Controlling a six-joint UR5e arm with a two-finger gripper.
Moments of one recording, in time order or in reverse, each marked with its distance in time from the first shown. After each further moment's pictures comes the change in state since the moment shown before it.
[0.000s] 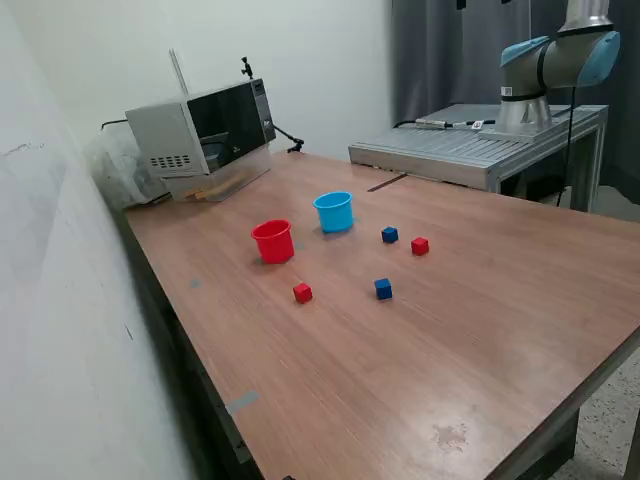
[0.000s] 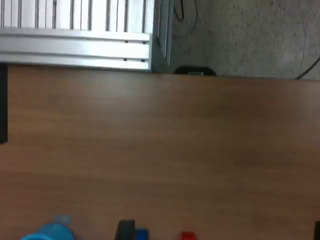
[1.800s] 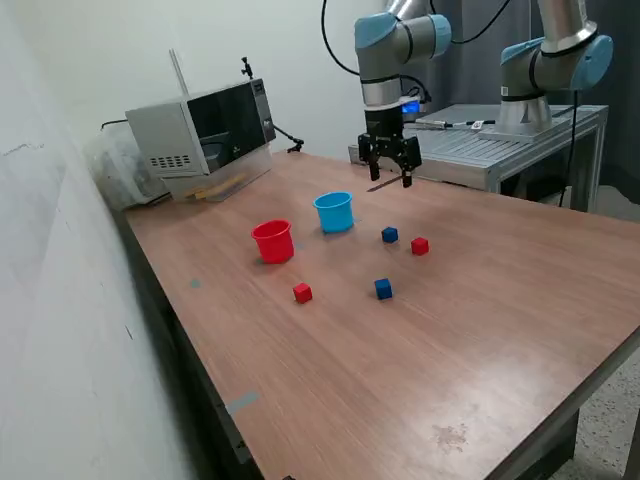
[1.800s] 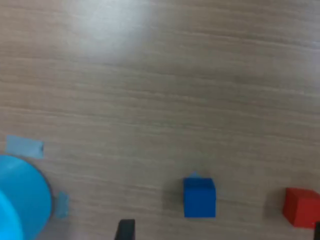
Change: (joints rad) arm -0.223 0.557 0.190 -0.805 0.057 -0.292
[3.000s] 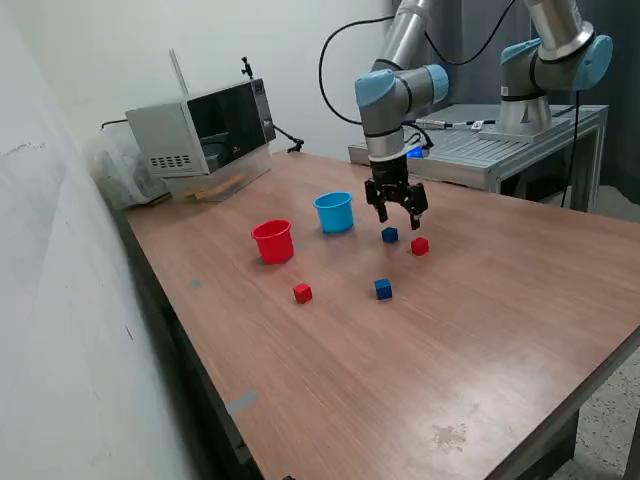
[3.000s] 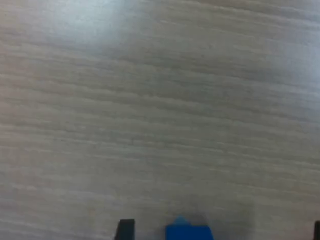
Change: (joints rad) arm 0.010 0.184 -0.005 -0.123 0.031 -0.012
